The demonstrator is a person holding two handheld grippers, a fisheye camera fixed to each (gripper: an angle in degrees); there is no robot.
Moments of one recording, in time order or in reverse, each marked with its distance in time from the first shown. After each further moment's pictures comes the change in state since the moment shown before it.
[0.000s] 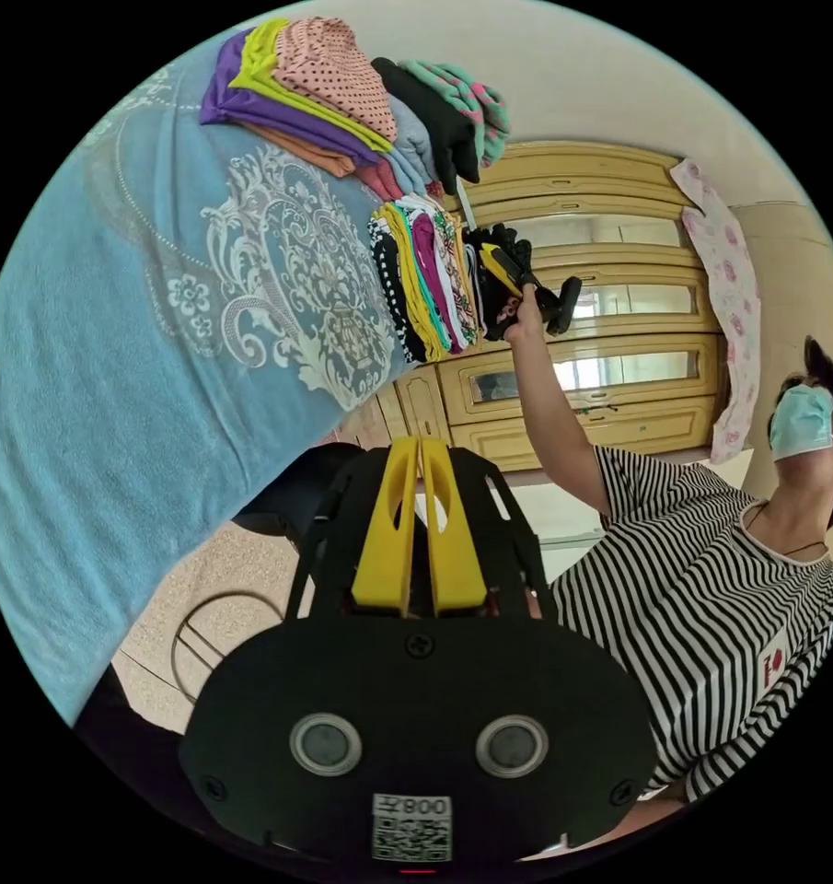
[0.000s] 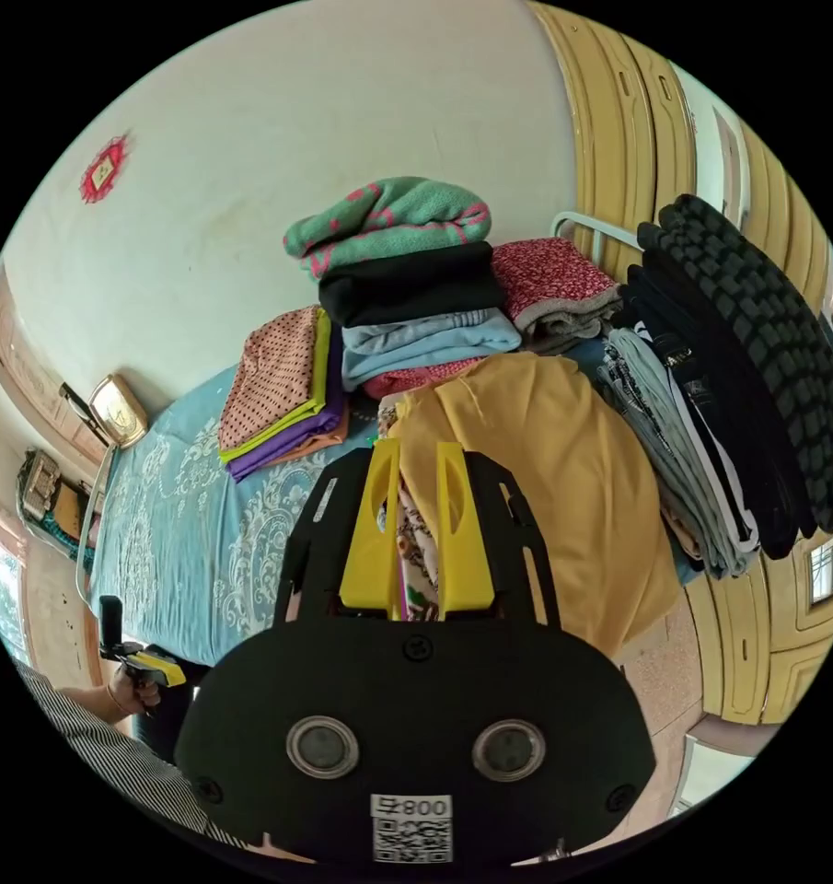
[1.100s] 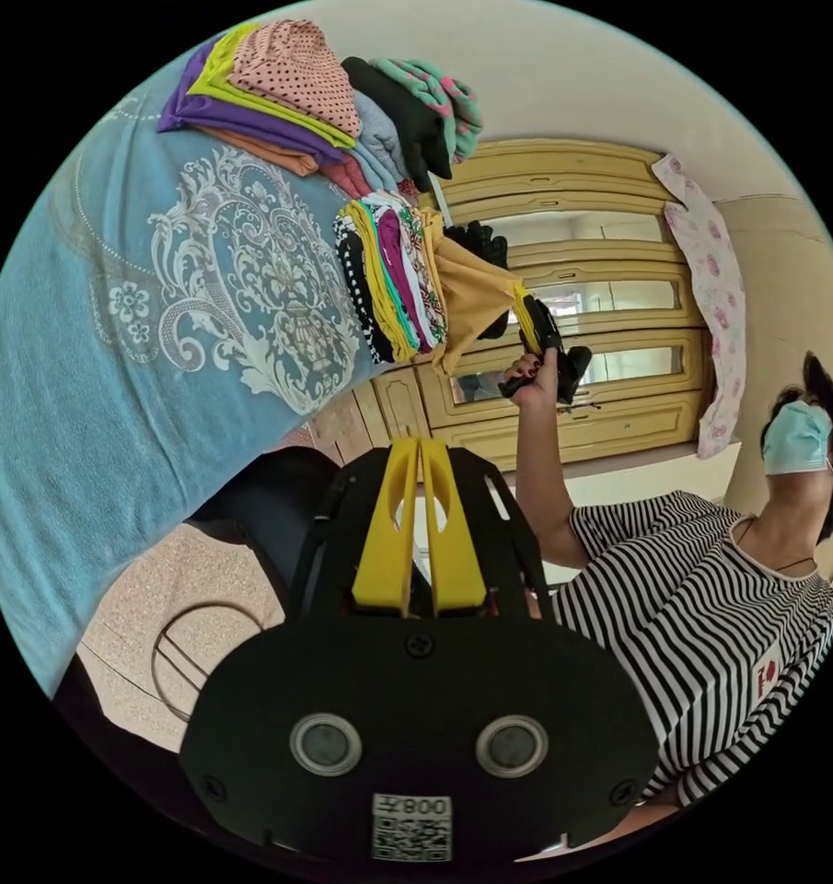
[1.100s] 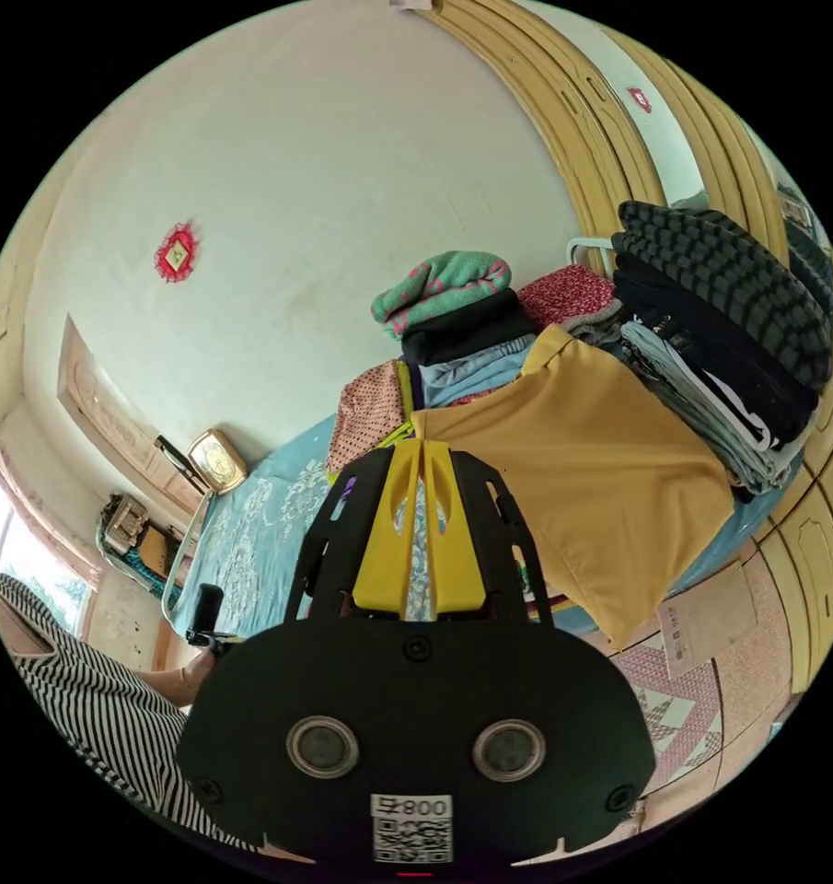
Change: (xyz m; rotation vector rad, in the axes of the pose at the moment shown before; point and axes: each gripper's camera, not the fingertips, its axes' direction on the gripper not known) left arm 0.185 -0.010 0.023 0.012 0.049 0.022; right arm 0.106 0.086 -0.260 0.184 -0.250 0.097
